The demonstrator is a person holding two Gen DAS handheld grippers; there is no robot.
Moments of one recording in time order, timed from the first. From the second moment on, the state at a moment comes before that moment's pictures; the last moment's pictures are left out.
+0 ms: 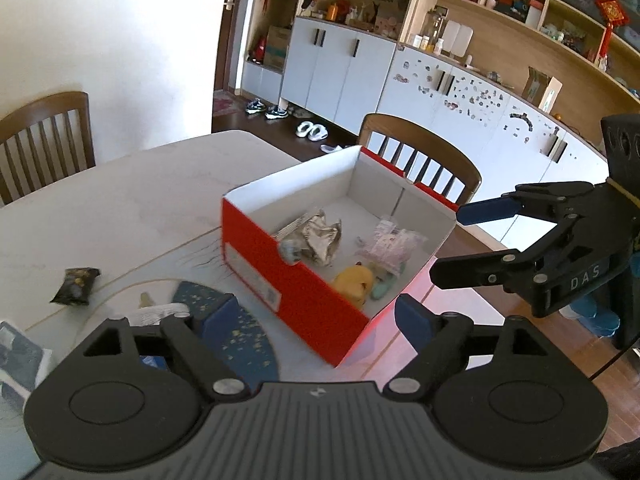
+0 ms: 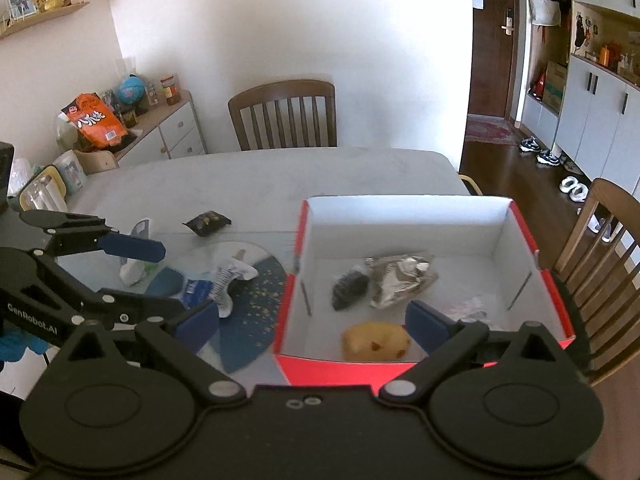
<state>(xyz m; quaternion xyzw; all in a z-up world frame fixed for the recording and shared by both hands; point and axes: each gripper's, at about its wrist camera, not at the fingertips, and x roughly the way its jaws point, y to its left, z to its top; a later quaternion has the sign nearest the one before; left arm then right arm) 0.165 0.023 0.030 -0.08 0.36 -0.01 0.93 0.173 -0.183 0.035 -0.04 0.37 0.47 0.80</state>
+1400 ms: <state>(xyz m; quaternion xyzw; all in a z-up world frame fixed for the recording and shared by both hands) 0.069 0.207 -0.010 -0.02 0.35 0.10 0.93 0.071 -0.032 0.015 -0.07 0.38 0.47 0.79</state>
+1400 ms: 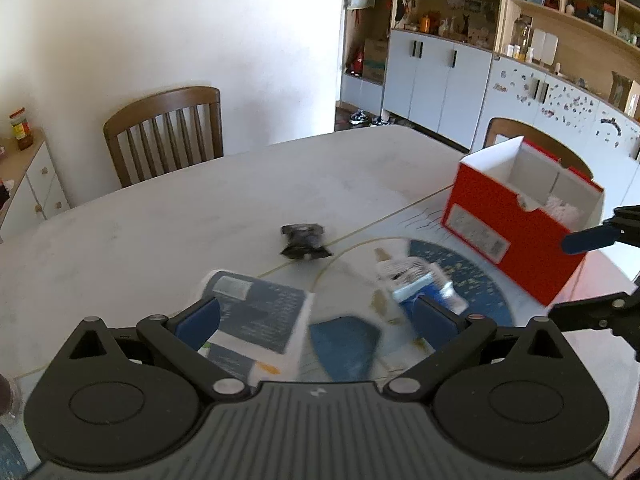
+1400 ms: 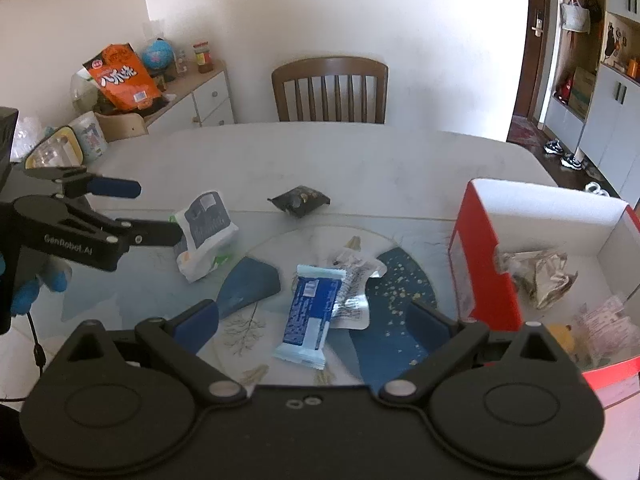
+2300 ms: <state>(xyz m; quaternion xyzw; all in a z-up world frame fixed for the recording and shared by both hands) 0.092 0.265 -0.053 0.04 0.35 0.01 0.94 0.073 0.034 -0.025 -0.09 0.42 0.44 0.79</state>
